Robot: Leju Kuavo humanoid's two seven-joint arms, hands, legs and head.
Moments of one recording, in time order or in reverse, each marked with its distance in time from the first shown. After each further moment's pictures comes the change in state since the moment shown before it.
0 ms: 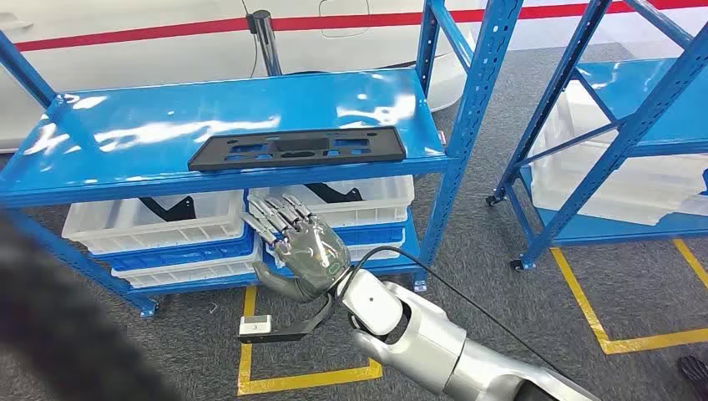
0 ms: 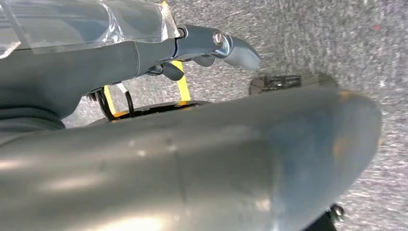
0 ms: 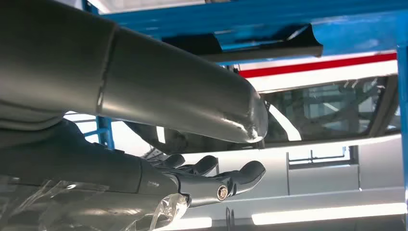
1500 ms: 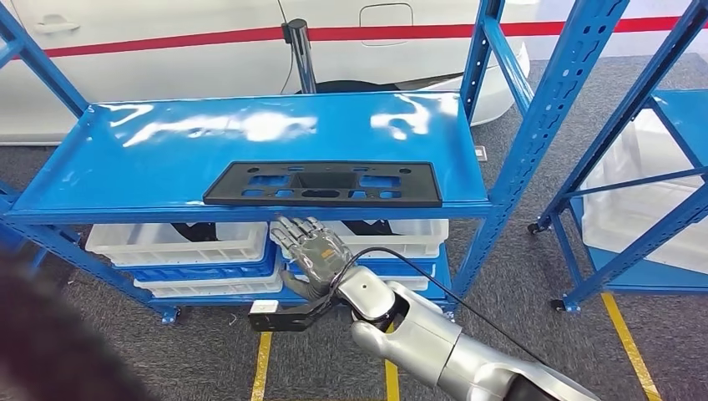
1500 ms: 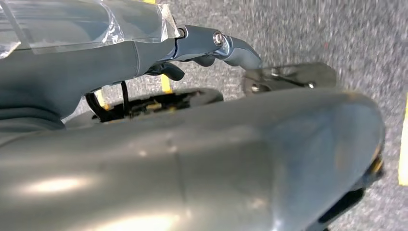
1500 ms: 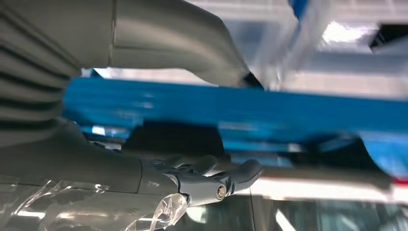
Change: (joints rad) left arm -0.004 -0.001 0.000 0.000 0.017 -0.004 -0.006; right arm -0.017 0.035 0.015 0.140 -0.202 0.293 0.060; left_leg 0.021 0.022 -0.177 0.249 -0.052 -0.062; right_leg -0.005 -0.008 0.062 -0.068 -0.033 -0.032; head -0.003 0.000
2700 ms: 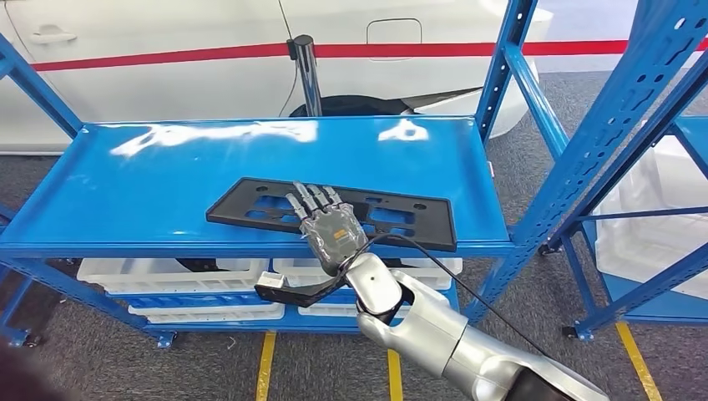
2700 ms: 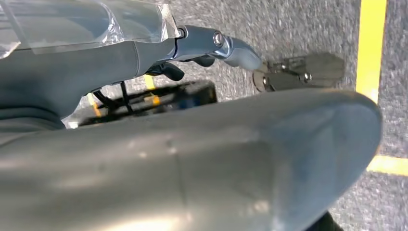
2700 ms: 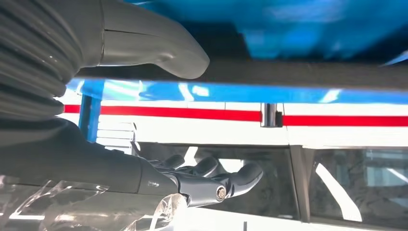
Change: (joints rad) left arm 0.009 0.002 0.000 0.000 -0.016 -0.012 -0.014; right arm -0.035 -0.017 -0.020 -0.030 0.142 -0.097 0.137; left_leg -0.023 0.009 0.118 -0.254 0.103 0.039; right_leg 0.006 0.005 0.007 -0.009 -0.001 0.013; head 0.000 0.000
